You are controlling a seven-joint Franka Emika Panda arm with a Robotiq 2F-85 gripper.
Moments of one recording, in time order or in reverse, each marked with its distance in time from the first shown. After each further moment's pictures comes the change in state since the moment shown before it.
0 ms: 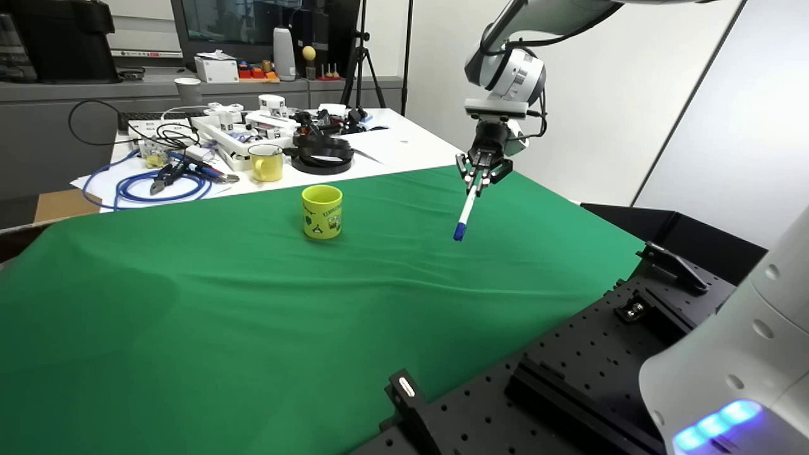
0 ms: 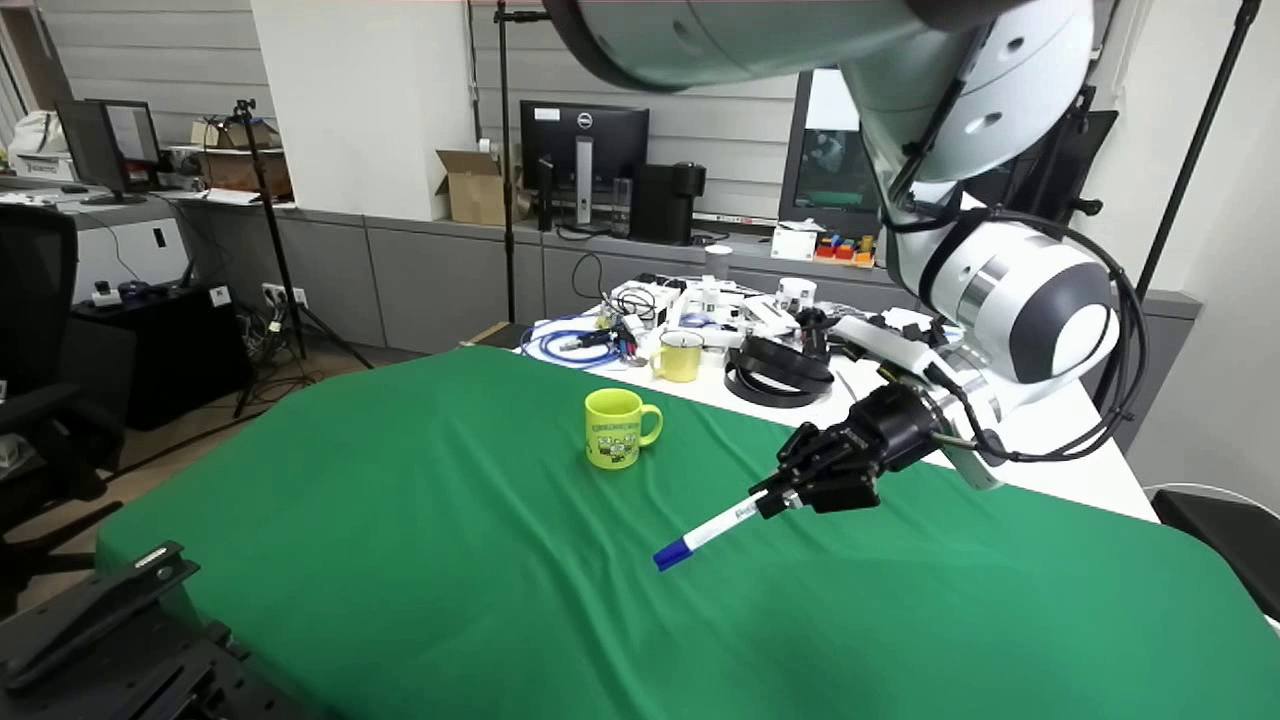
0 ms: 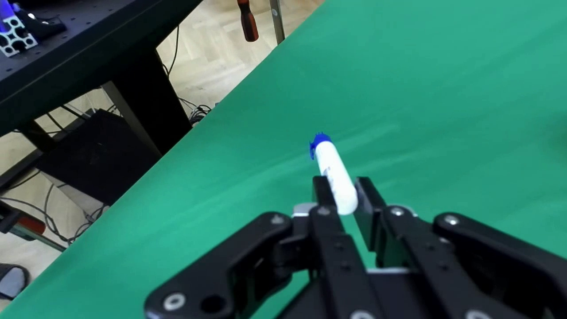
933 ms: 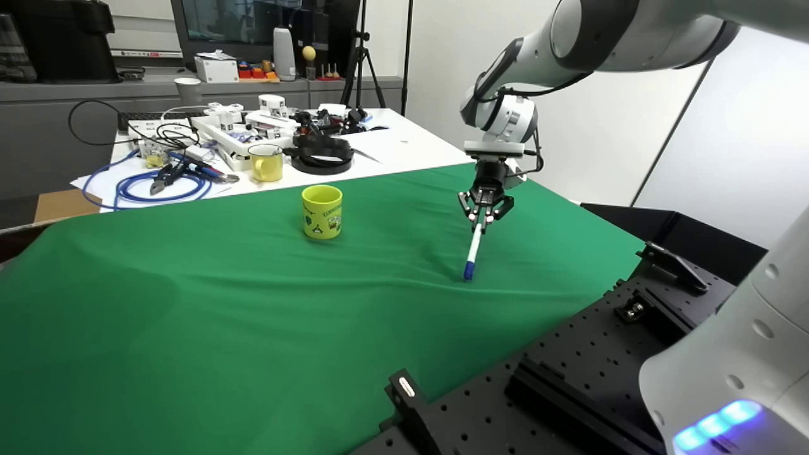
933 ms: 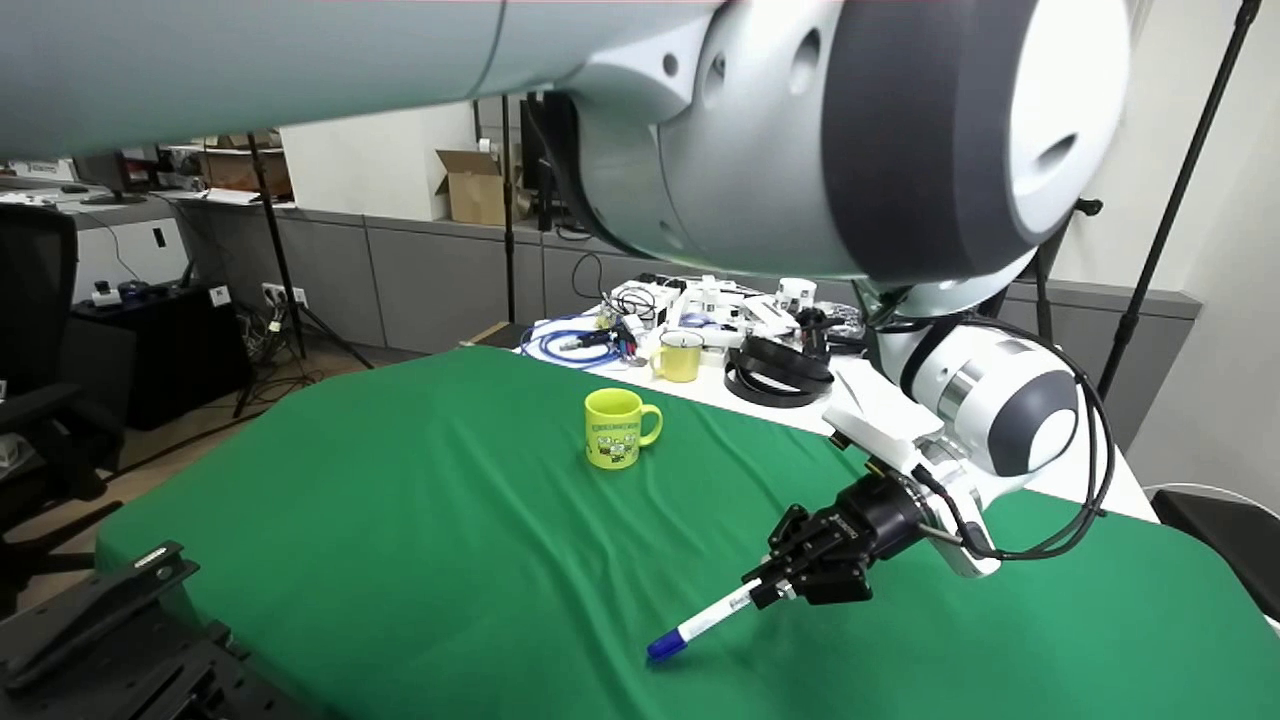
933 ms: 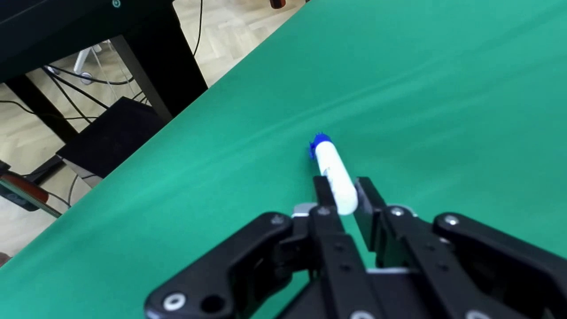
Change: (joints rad) arm -0.014 0.231 -0.018 0.195 -0.039 -0.022 -0.011
